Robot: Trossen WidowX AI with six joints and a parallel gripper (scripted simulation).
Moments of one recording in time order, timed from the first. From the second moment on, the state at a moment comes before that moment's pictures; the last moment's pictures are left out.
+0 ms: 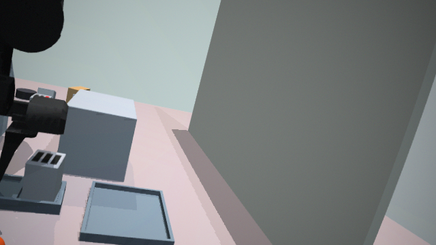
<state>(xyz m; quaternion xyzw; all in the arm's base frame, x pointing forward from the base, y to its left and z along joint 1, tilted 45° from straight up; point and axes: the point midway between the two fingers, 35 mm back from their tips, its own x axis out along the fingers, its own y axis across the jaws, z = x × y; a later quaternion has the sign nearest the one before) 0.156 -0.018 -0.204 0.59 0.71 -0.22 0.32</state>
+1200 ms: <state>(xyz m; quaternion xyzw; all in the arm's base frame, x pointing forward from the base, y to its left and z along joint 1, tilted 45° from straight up) 0.160 -0.047 -0.173 0.59 0.71 -0.23 0.31</state>
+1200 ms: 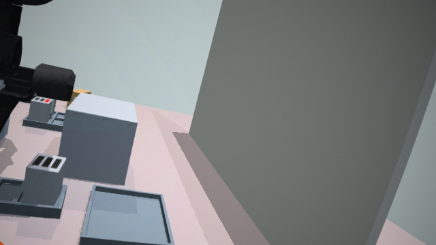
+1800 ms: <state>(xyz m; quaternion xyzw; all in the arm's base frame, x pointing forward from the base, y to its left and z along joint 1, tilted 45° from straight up) 0.162 -0.074 -0.140 0.59 0.71 -0.22 0.31</state>
